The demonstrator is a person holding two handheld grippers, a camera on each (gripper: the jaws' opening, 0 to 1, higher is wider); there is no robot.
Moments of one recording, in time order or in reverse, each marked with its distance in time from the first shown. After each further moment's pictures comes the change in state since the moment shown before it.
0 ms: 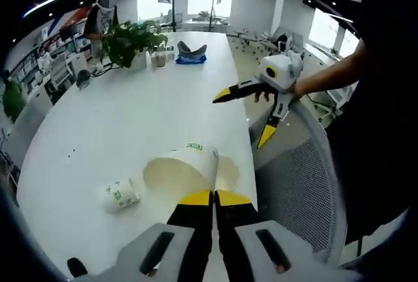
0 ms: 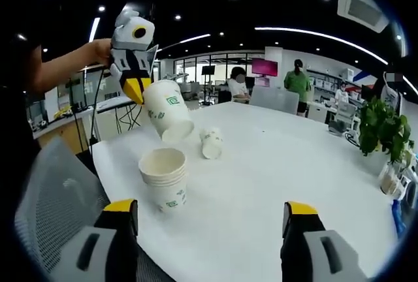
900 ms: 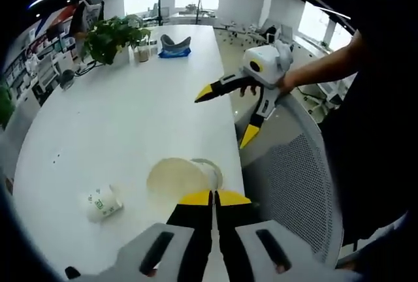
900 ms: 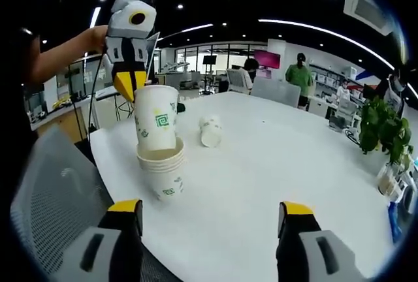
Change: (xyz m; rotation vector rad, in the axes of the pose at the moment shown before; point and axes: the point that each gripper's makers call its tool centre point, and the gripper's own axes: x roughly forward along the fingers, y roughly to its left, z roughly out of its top) left arm 0.028 -0.010 -0.008 0.025 0.039 -0.071; right arm 0.001 -0.002 -0.015 -0.027 0.075 -0.006
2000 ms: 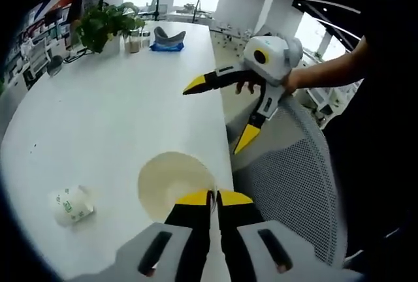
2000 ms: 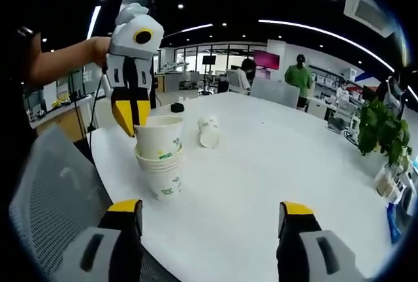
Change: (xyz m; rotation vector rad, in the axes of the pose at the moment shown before) left arm 0.044 -0.010 -0.005 -0.081 -0.025 -0.098; right arm -0.002 0.000 0.005 -0.009 -0.015 -0.008
